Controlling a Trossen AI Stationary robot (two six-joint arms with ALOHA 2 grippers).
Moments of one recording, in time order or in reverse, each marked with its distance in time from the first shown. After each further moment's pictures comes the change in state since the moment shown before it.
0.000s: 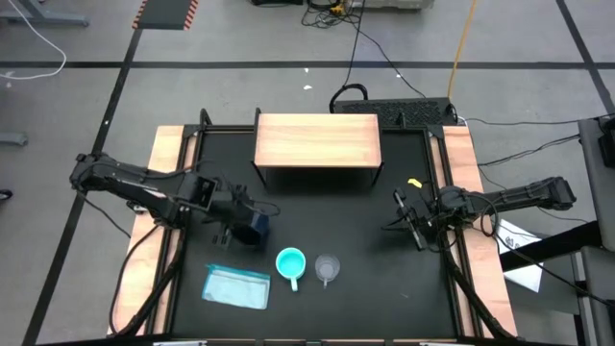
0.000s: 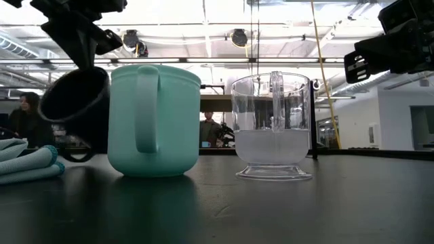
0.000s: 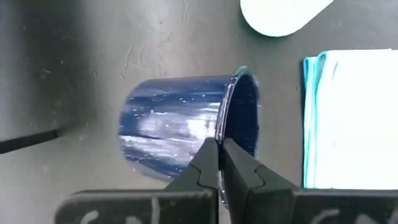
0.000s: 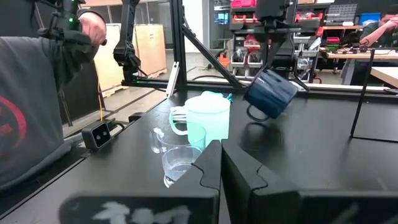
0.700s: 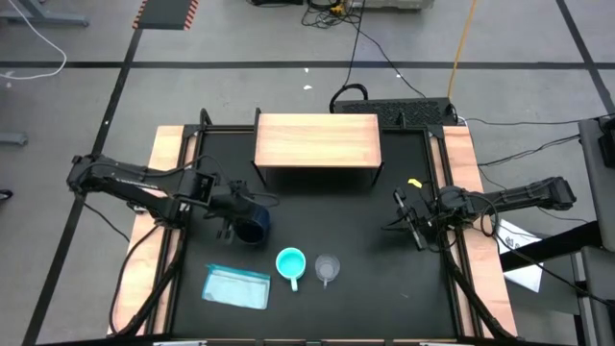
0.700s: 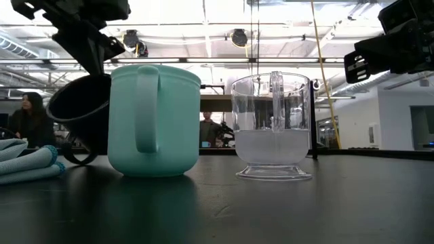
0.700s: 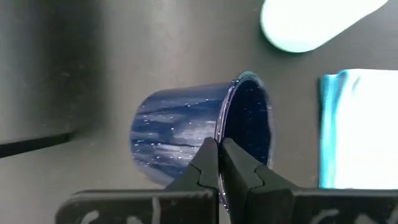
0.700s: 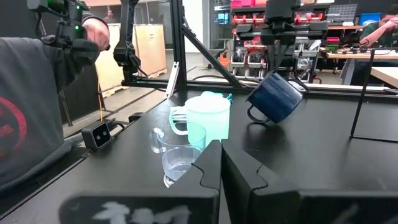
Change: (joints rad) left arm 0.060 -0.005 -0.070 0.060 -0.001 0.005; right arm 0.000 0.000 0.000 0.000 0.000 0.000
